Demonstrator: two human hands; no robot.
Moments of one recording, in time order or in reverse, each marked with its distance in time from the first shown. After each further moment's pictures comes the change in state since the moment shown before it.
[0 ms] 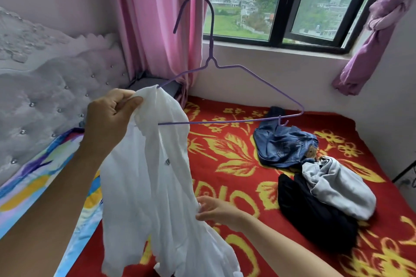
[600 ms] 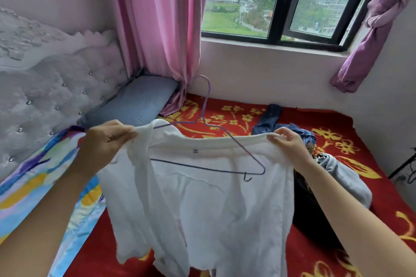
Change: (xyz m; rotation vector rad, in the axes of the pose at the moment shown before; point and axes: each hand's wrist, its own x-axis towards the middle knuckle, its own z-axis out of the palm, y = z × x) left_hand -0.040 -0.043 -0.011 -0.058 -0.271 0.088; right_hand -0.090 -0.052 -0.151 0.035 0.943 -0.298
